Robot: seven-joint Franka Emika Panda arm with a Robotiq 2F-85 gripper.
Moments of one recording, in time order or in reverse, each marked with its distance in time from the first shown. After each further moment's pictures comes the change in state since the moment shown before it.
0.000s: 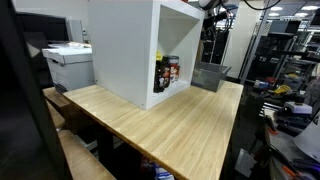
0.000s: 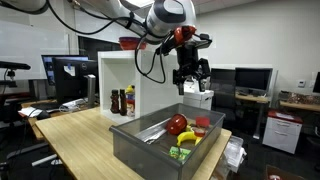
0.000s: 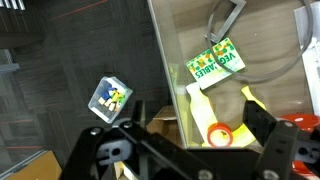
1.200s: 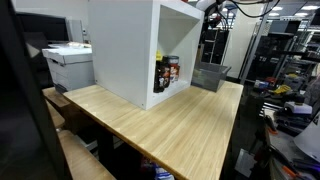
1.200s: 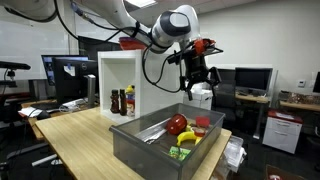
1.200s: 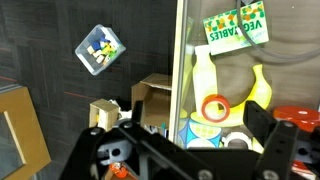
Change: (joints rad) arm -0.068 0.088 0.073 0.054 0.005 0.196 -0.266
